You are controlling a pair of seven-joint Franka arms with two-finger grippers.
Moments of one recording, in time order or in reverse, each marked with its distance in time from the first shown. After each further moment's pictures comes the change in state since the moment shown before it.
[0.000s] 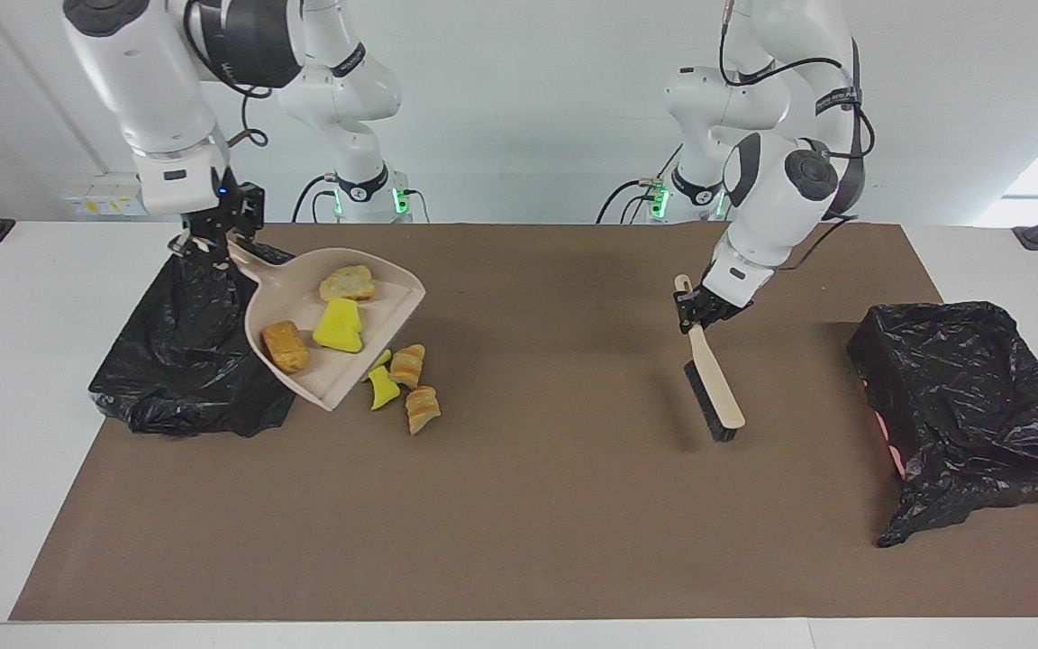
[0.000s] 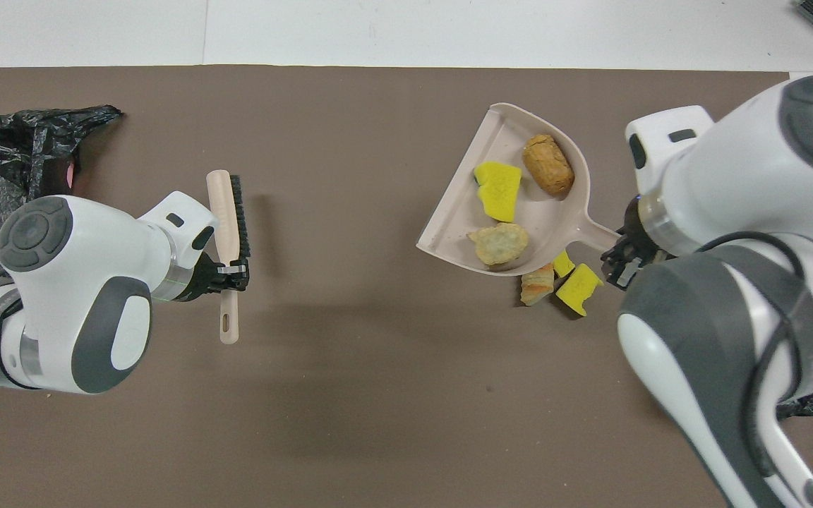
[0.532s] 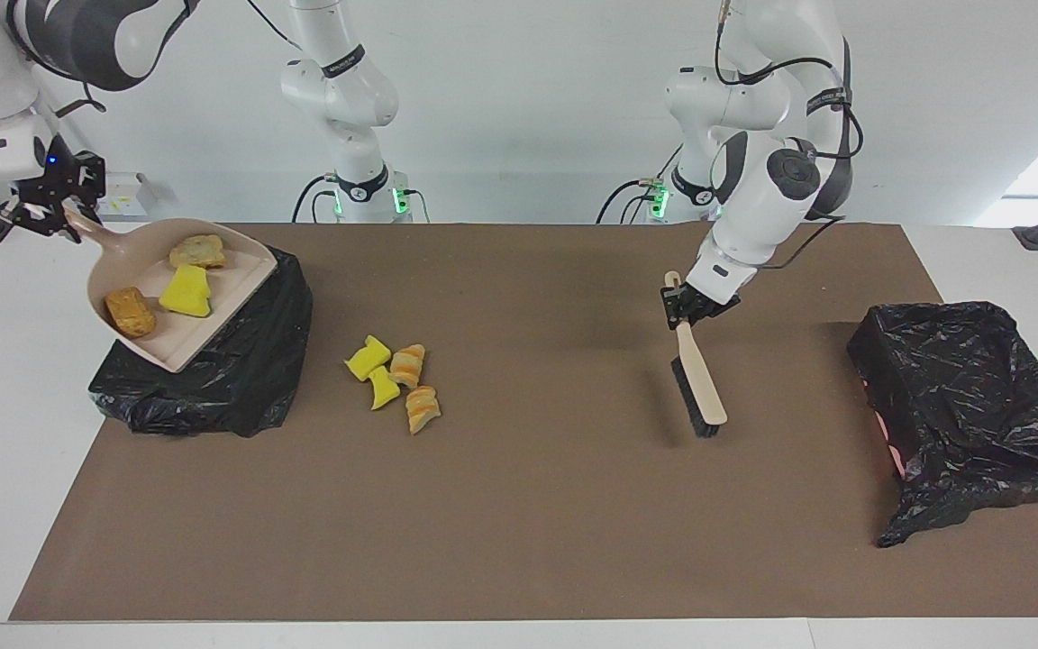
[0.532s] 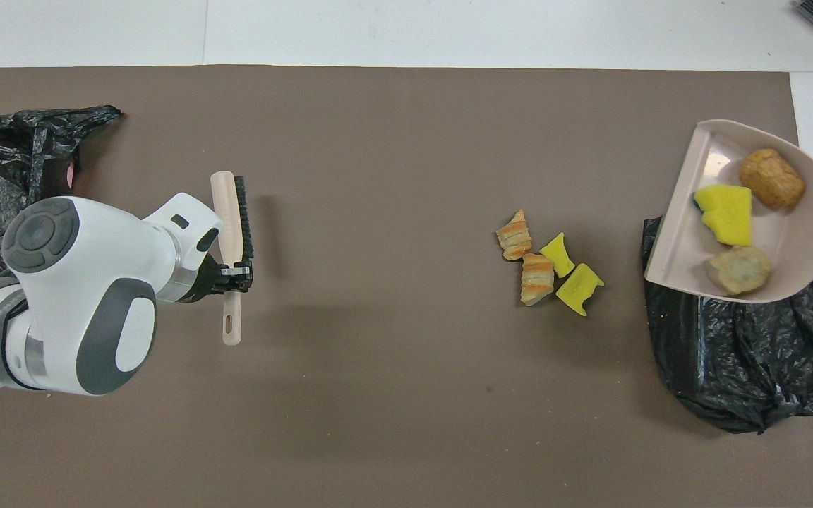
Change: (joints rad) left arm -0.041 -0.003 -0.022 -0.011 0.000 -0.009 -0.022; right arm -0.262 -0.020 -0.002 -0.019 -0.215 0.055 -0.300
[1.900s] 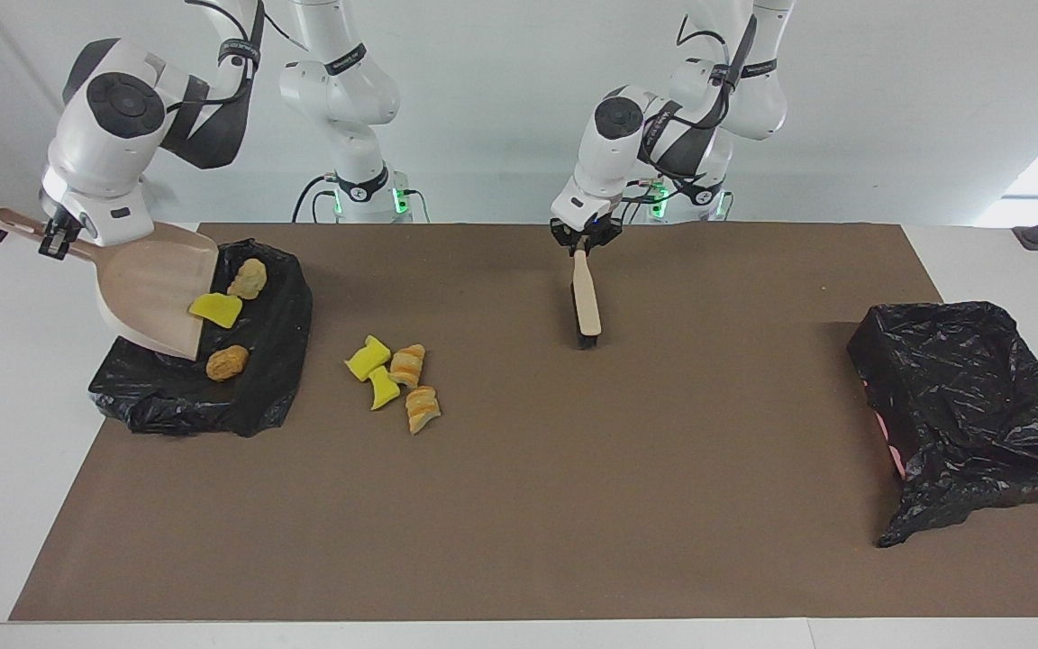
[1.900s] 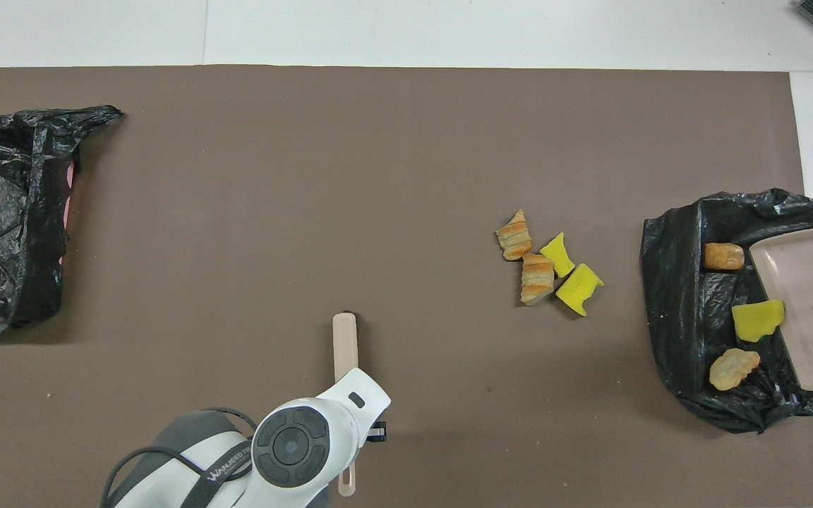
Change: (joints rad) left arm -0.458 -0.162 -0.032 -0.346 0.000 0.126 -0.386; right arm 0.159 -0.057 0.032 -0.300 -0.654 0.181 -0.116
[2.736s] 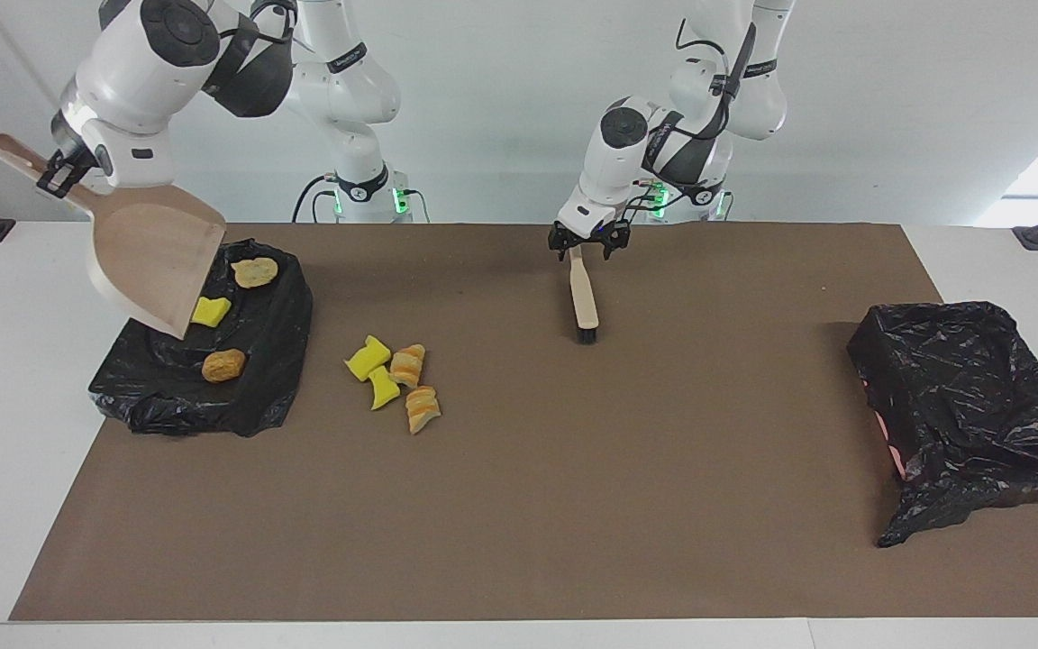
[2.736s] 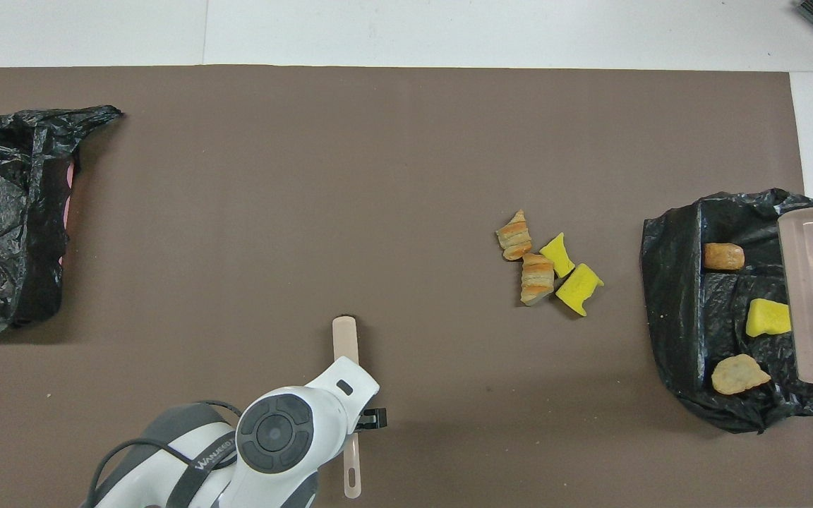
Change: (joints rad) left arm 0.096 0.005 0.019 0.060 0.012 -0.003 -0.001; right arm 0.007 -0.039 0.207 0.194 0.152 -0.361 0.318
